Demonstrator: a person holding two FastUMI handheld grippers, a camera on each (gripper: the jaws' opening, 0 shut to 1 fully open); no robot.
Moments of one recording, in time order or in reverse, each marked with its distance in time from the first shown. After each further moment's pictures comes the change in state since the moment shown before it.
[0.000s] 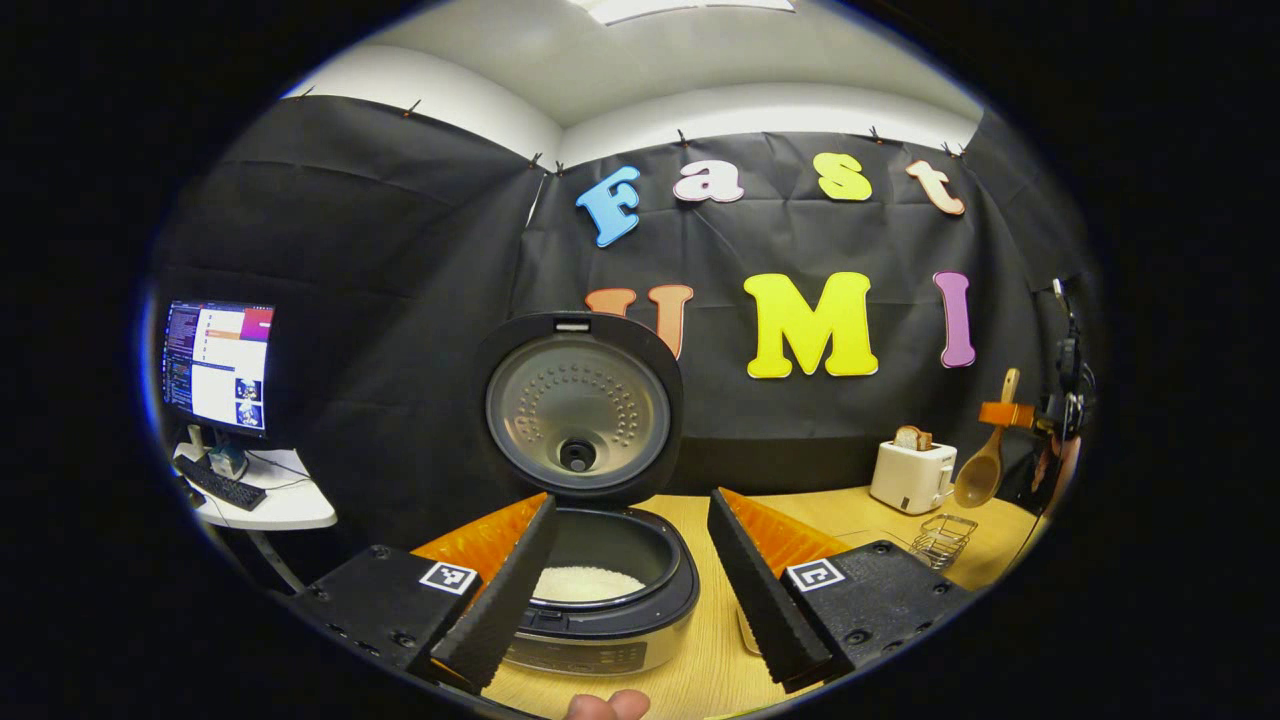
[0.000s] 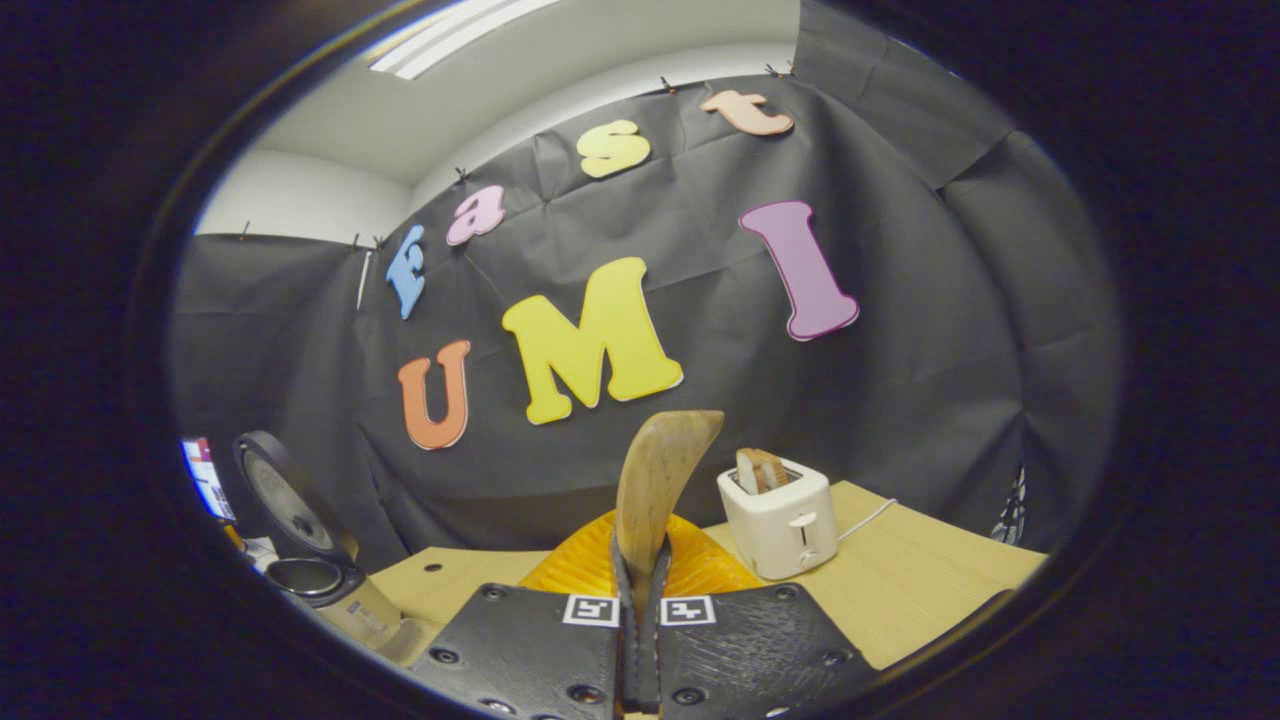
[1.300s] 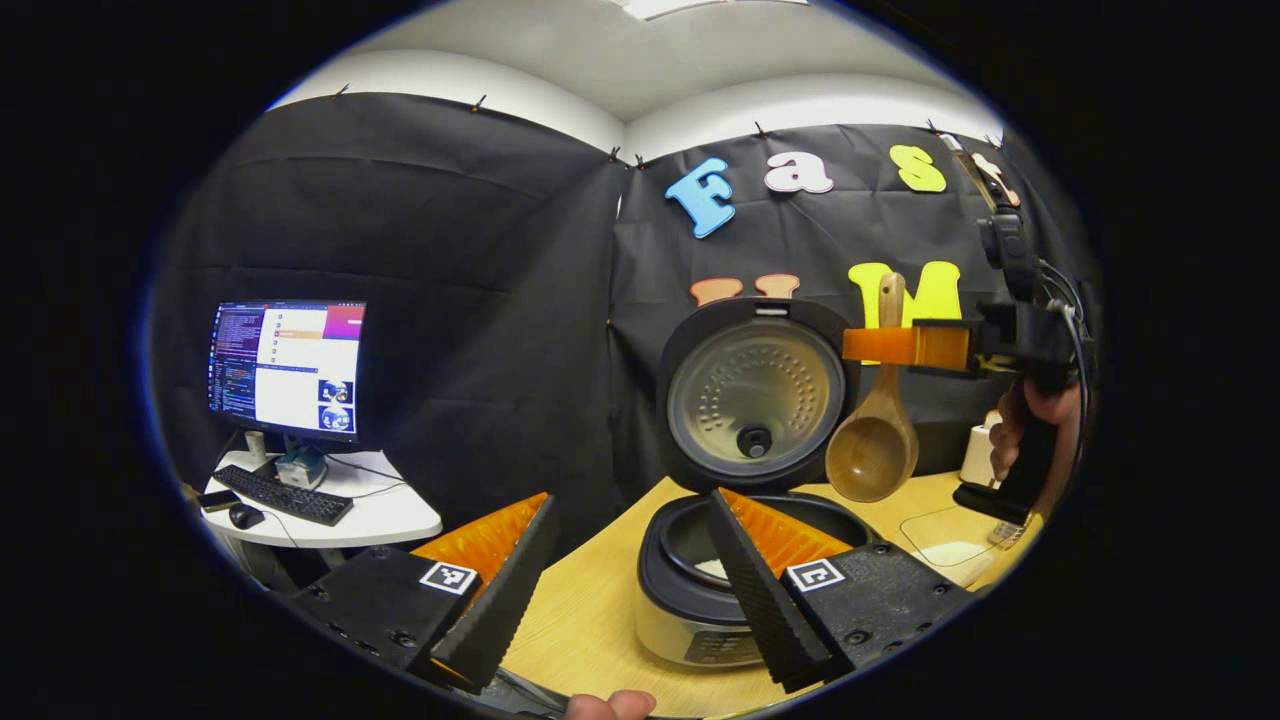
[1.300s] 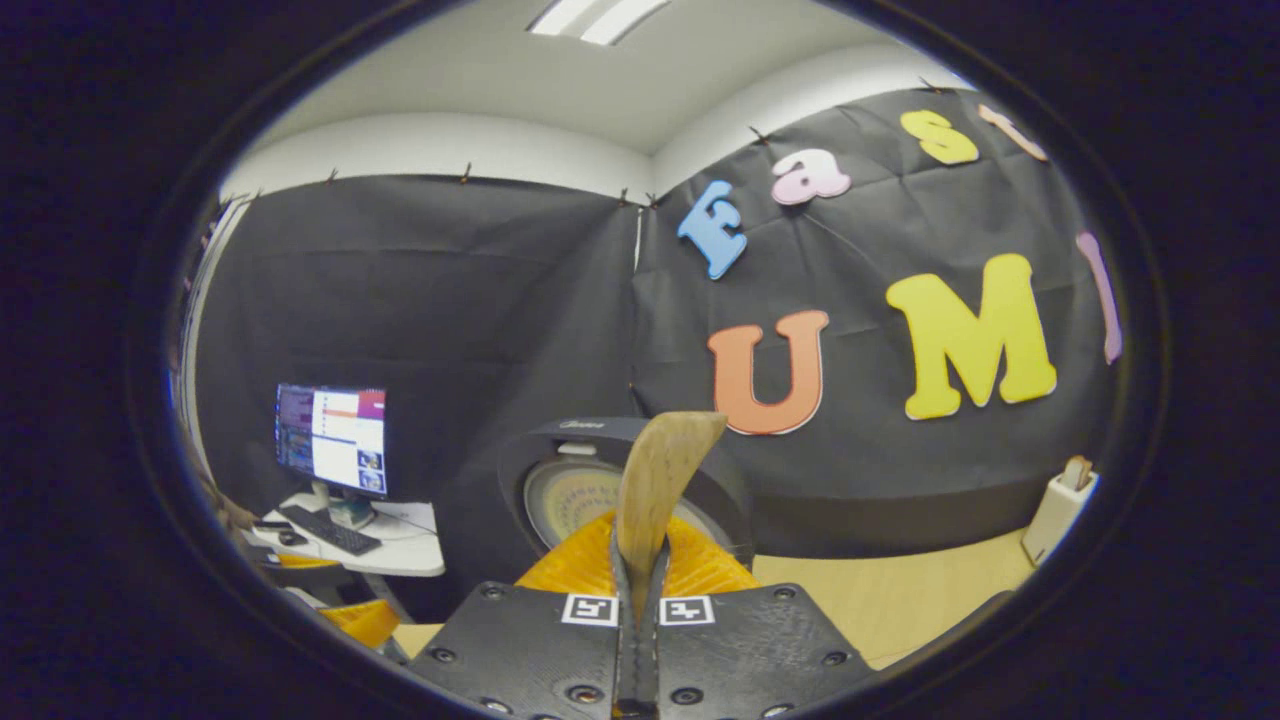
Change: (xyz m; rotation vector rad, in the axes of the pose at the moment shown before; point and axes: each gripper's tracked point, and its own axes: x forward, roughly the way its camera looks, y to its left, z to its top) left arm -0.011 0.147 -0.011 0.027 0.016 0.198; right arm -0.023 0.450 -0.038 -0.088 0.070 0.635
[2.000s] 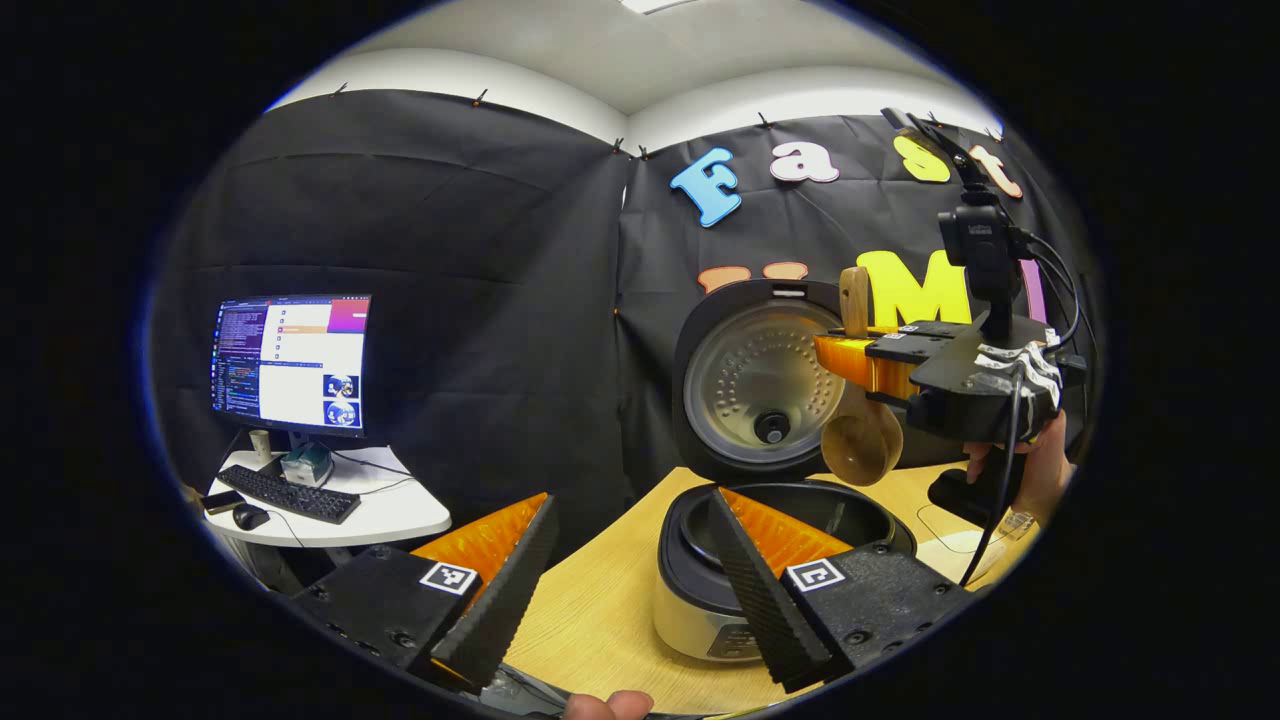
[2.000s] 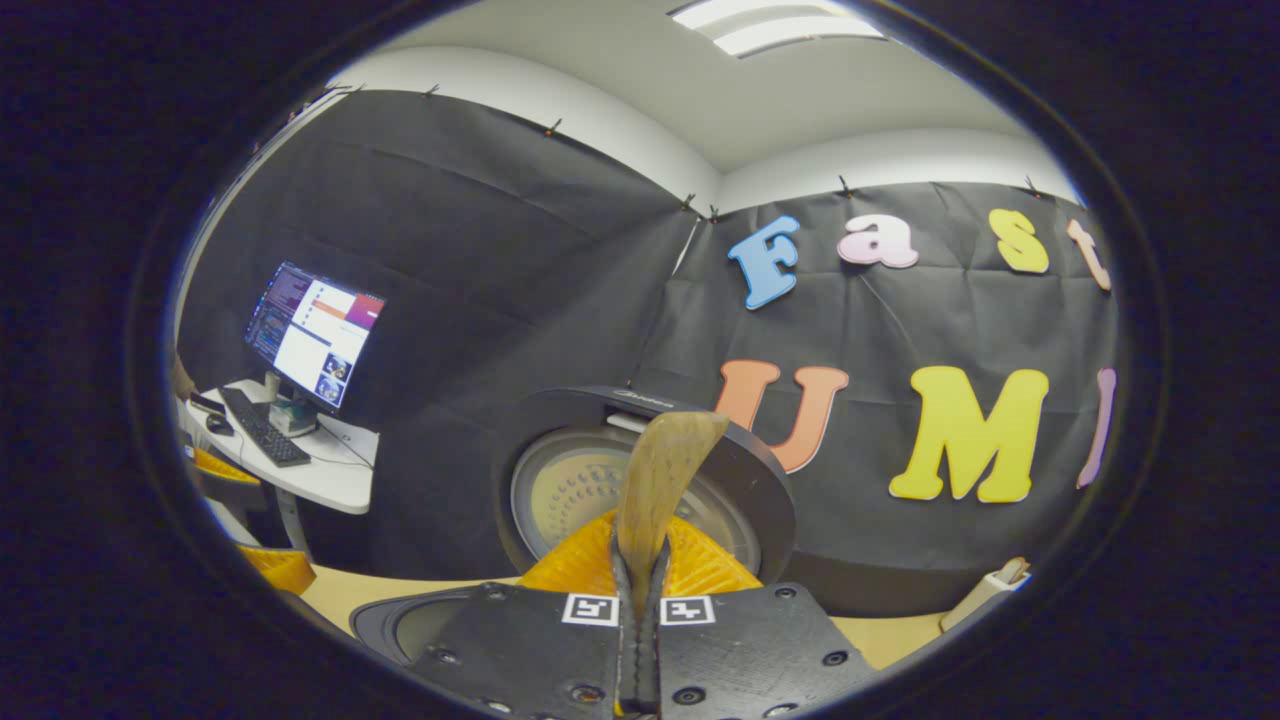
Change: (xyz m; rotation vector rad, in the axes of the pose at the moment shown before) left arm 0.002 0.025 -0.015 0.019 0.036 0.037; right arm 0.042 0.046 -0.033 -0.467 -0.041 -0.067
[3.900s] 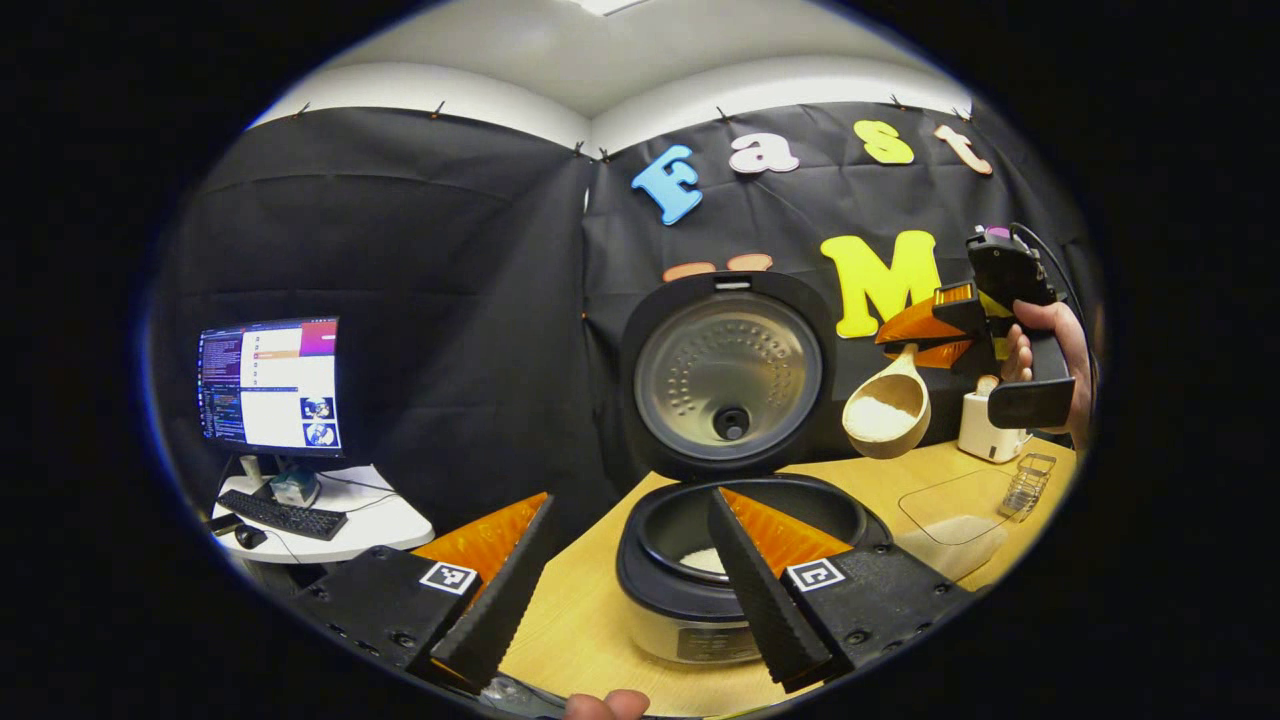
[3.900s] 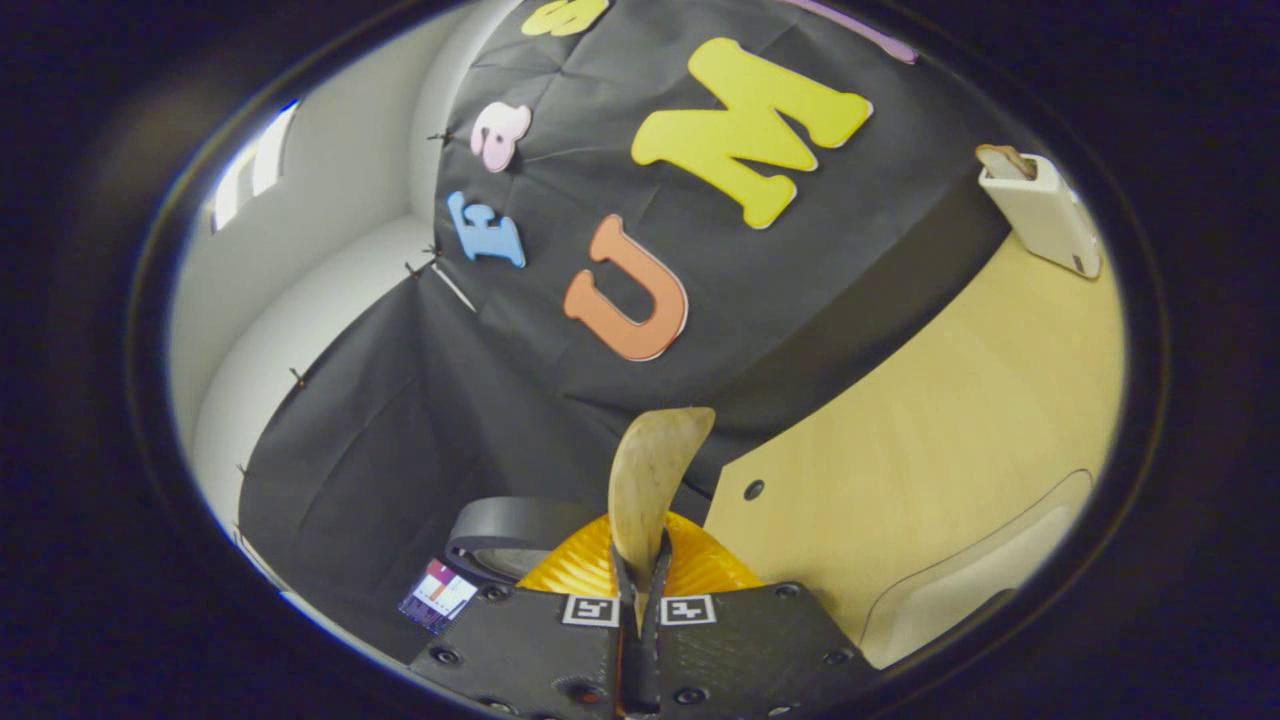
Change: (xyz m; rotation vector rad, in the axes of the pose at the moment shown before) left arm 0.002 -0.023 0.000 0.064 -0.007 -0.043; right arm -0.021 -0.119 -0.045 1.199 0.260 0.034
